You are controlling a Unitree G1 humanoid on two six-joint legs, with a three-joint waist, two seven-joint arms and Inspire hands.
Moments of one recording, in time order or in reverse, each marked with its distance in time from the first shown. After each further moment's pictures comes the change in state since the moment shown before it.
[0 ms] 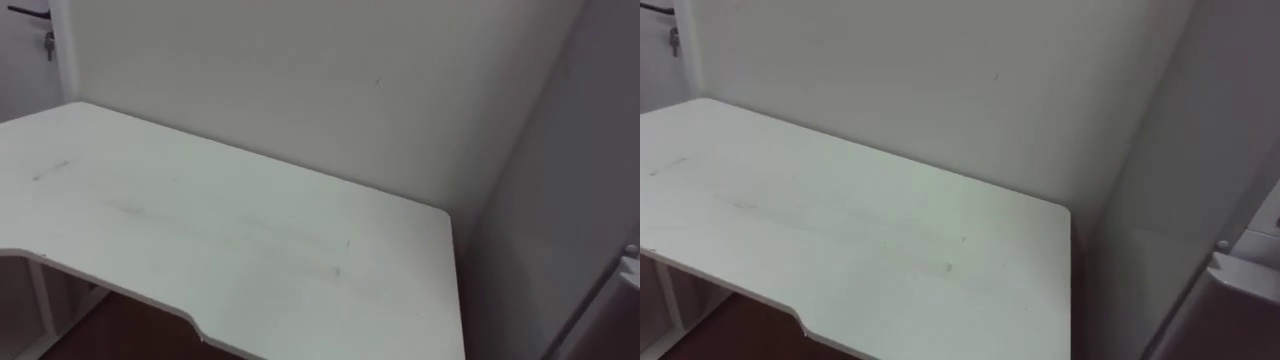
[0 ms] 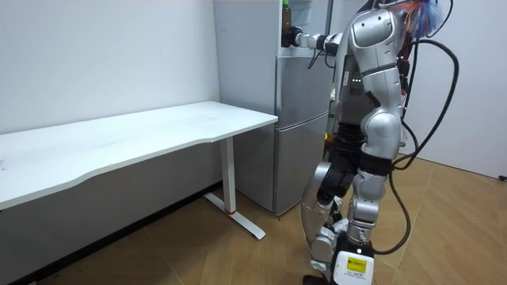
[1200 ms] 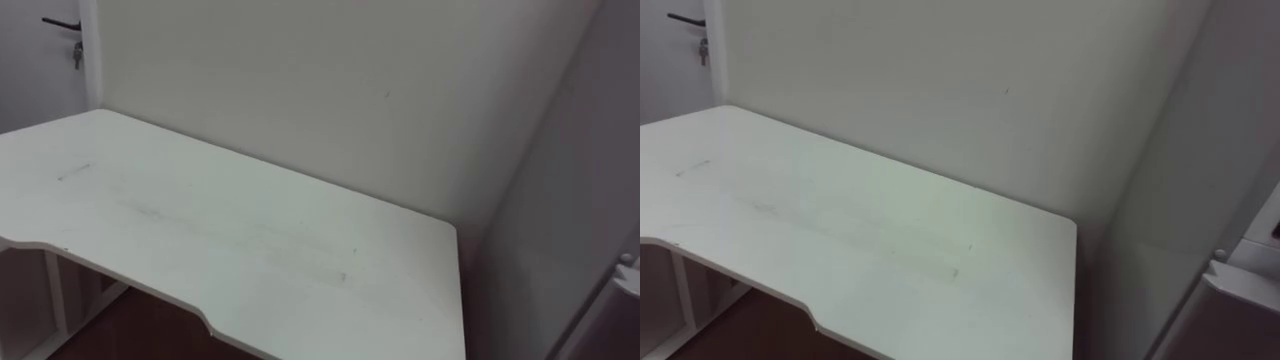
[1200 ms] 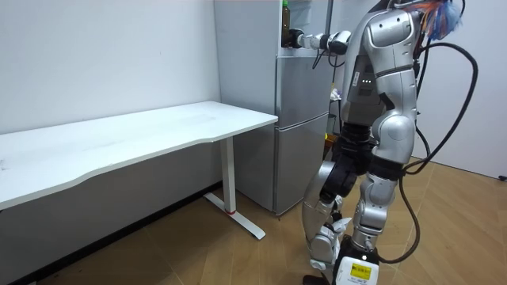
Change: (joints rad) left arm 0.000 0.067 -0.027 -0.015 0.001 0.013 -0.055; right arm 0.001 0.000 0.031 0.105 -0.014 -0.002 0.111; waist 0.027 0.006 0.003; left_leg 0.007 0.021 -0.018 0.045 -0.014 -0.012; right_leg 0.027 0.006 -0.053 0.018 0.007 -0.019
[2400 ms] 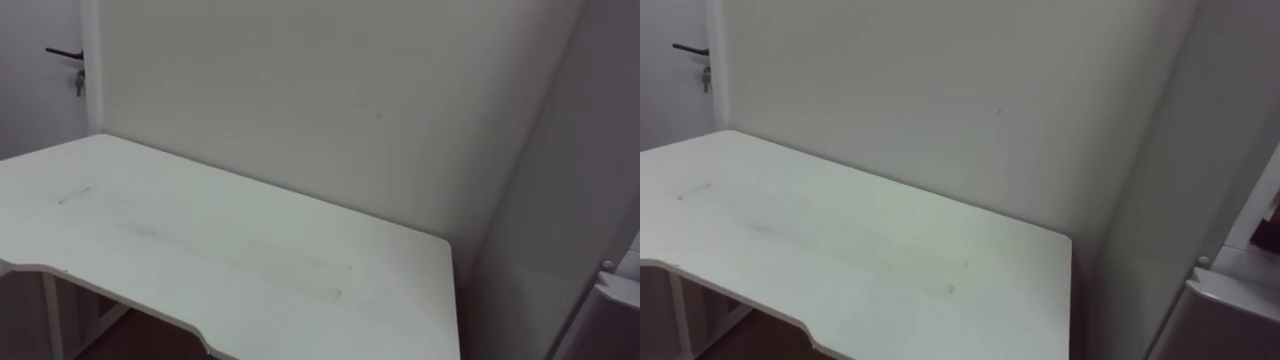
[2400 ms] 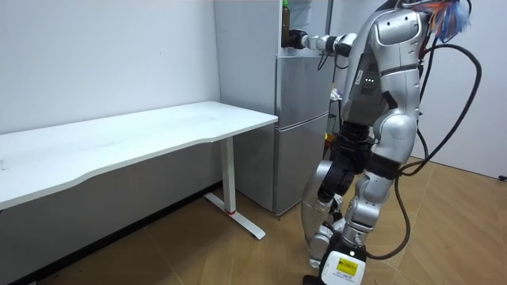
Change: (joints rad) left arm 0.012 -0.006 -0.011 -0.043 0.020 -0.004 0.005; right arm 0.095 -0.004 -0.003 -0.059 -0.013 -0.043 0.106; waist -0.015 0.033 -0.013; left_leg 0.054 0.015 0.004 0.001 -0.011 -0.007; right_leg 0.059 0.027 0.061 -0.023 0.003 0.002
